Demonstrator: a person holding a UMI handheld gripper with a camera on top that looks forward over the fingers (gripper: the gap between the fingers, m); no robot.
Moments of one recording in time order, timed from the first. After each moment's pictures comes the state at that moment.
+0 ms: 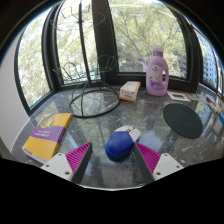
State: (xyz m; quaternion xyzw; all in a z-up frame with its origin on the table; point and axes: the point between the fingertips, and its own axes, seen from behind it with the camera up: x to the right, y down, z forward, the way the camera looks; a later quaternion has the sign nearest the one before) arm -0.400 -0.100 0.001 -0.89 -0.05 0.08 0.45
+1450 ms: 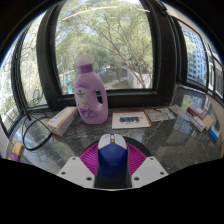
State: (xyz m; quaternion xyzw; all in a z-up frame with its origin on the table) arm -0.123 0.058 0.044 -0.88 0.01 0.03 0.48
